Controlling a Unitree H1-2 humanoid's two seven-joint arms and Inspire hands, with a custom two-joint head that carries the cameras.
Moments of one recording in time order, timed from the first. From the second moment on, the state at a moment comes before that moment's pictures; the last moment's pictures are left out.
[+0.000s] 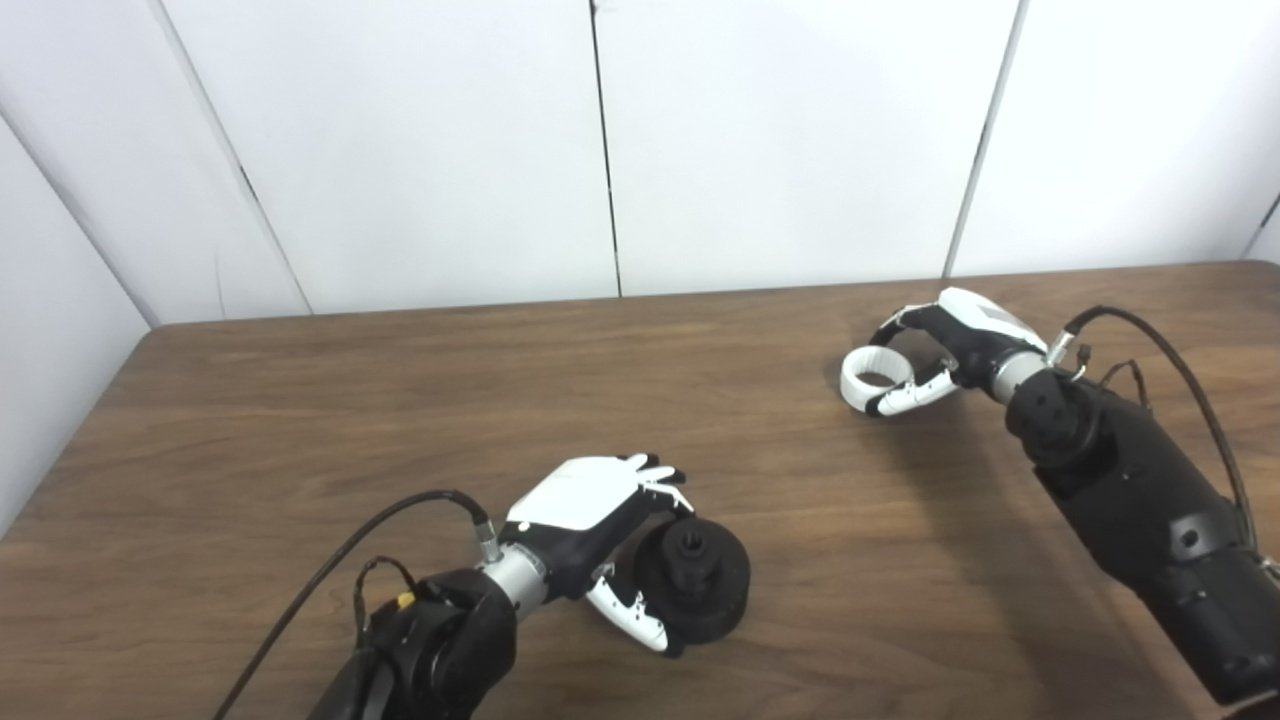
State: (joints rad) left arm -0.26 0.29 -0.45 -0.32 0.85 0.29 -0.61; right arm -0.66 -0.45 0.32 0.35 -0.60 0.33 0.26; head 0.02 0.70
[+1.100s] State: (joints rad) left arm -0.26 0.29 -0.44 -0.32 0.85 0.29 -0.63; right arm -0.65 -0.44 0.31 0.35 -0.60 0.31 0.21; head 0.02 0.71
